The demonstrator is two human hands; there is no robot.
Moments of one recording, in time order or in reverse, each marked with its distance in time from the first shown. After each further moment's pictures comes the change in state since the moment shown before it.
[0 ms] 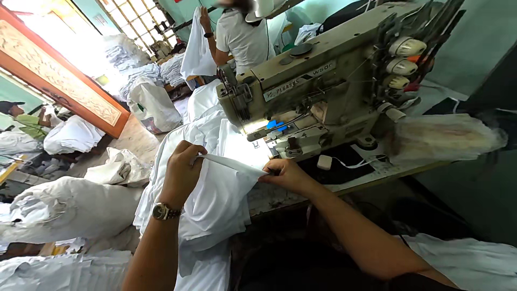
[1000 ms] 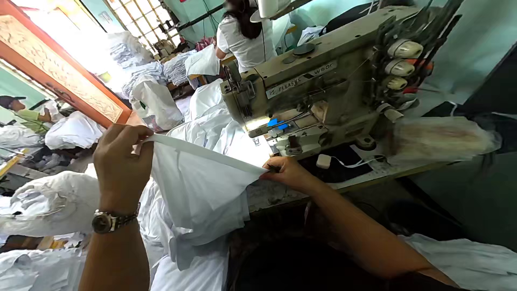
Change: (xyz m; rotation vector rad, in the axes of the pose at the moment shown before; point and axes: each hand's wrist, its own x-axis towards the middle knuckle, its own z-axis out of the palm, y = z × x) left_hand 0.001 0.016 -0.100 0.295 0.212 -0.005; right_hand 0.000 -0.005 -0.005 -0.028 -0.048 0.008
